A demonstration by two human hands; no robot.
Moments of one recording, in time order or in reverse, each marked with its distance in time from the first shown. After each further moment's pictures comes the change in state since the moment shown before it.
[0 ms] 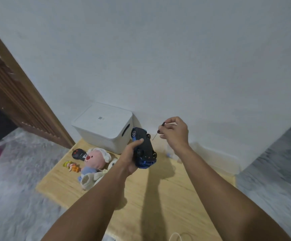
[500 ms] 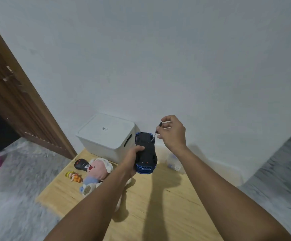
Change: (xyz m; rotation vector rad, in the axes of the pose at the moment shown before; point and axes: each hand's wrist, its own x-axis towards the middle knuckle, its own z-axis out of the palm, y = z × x) left_hand -0.008 0.024 0.013 0.166 0.055 0.030; right_hand 0.007 -0.032 0.014 -0.121 -0.030 -0.180
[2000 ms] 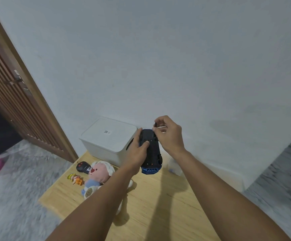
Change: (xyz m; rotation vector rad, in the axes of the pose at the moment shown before) left_hand -0.017 0.024 0.024 0.331 0.119 0.422; right_hand -0.004 -0.015 0.008 -0.130 -0.078 -0.275
